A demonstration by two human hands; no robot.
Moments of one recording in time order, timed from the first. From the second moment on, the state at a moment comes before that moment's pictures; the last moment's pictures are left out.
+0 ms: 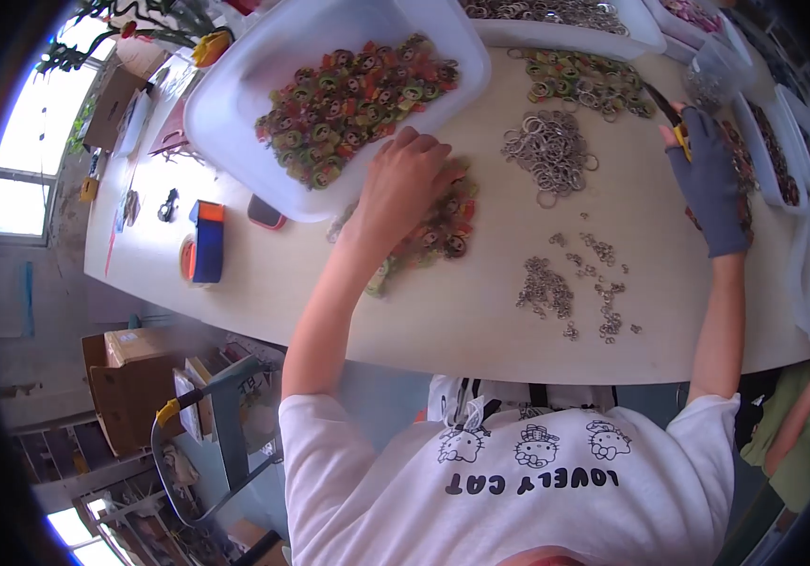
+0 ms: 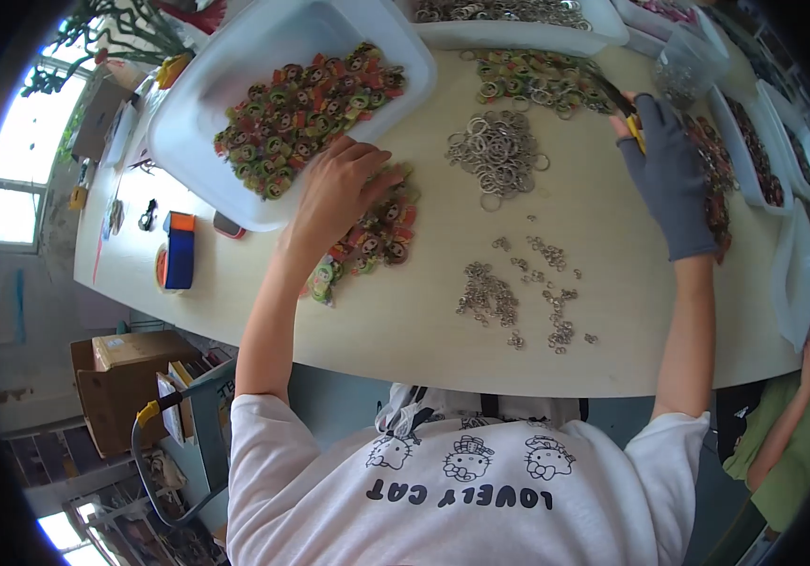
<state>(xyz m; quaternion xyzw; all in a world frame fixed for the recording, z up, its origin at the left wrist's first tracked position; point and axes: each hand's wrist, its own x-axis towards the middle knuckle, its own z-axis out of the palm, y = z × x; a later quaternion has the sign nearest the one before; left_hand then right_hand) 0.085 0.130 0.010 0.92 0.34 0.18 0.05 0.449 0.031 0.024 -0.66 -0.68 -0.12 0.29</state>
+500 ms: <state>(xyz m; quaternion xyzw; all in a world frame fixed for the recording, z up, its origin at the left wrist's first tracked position) 0.117 0.117 0.022 0.60 0.31 0.38 0.63 0.385 -0.013 0.003 -0.63 -0.71 0.16 0.28</state>
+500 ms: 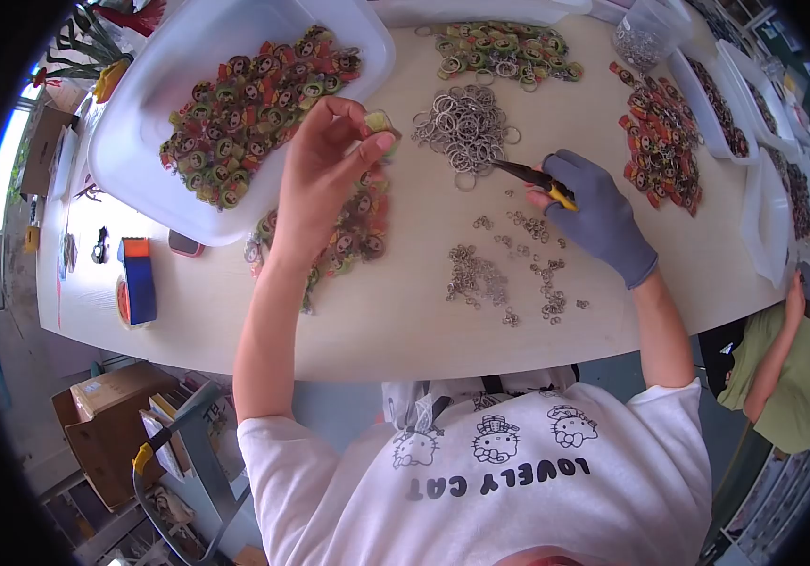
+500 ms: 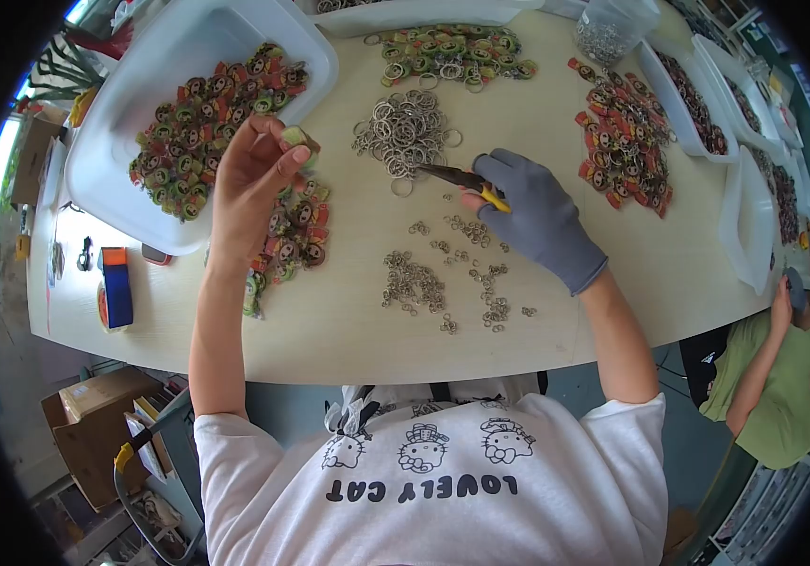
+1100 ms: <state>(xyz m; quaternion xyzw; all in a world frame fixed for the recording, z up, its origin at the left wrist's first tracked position) 0.134 0.085 -0.021 0.39 0.26 0.33 0.82 0.367 -0.008 -0.006 -0.55 -0.81 0.06 0.16</state>
